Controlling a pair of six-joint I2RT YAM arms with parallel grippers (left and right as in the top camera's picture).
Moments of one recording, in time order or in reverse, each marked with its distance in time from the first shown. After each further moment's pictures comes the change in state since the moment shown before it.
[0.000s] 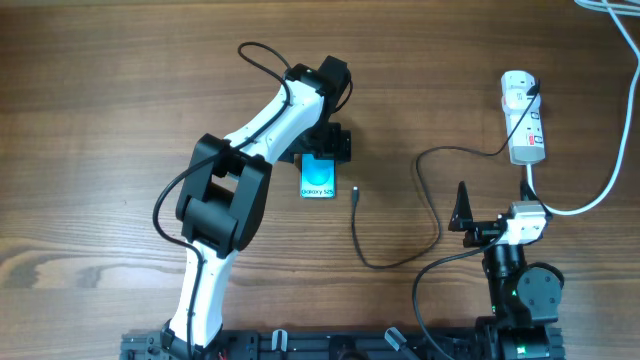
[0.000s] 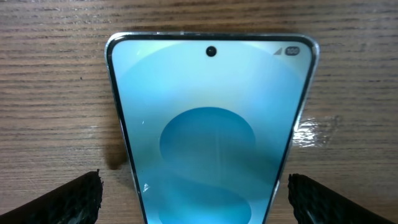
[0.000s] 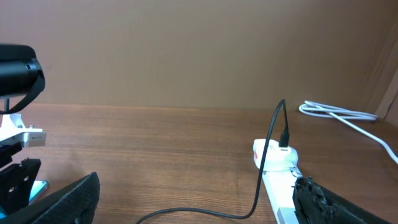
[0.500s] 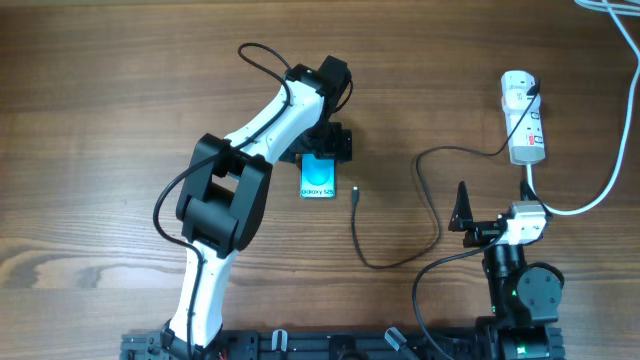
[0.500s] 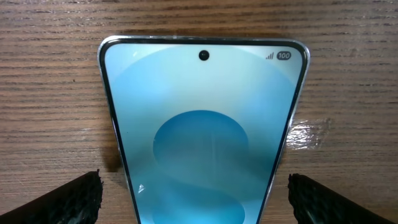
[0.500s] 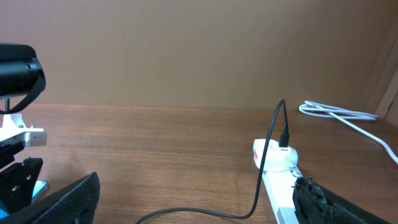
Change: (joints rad) left arm 0.000 0.001 -0.001 0.010 0.014 -0.011; right arm 0.000 0.000 0.000 0.000 0.000 0.000
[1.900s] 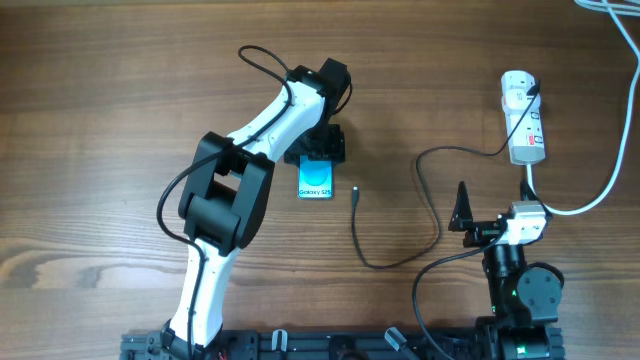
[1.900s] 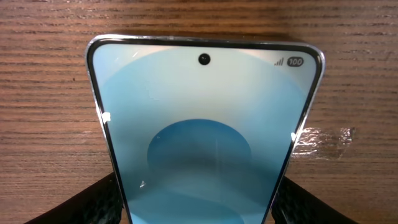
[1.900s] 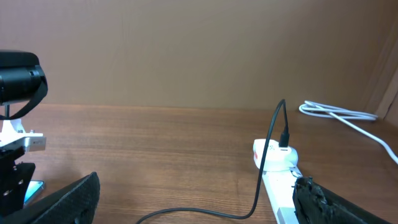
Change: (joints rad) left arm 0.000 0.021 0.003 -0.008 -0.006 -0.018; right arm 0.000 0.000 0.000 0.000 0.000 0.000
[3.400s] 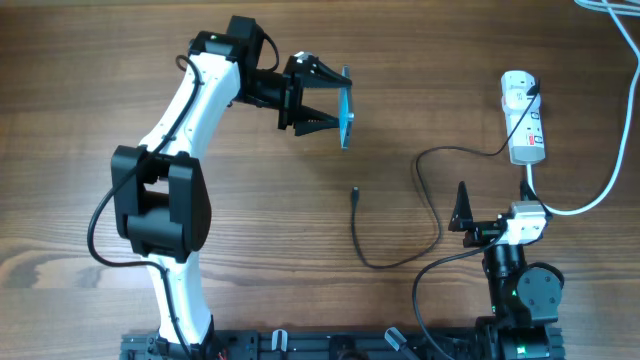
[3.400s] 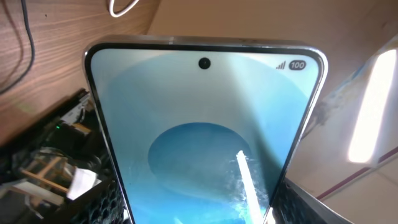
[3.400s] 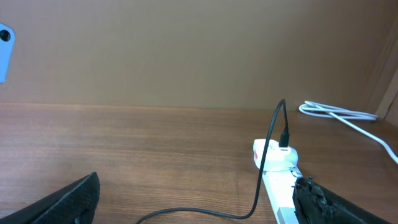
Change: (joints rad) left arm 0.294 -0.172 0.013 -0.096 1.455 -0.062; right arm 0.000 0.000 0.000 0.000 0.000 0.000
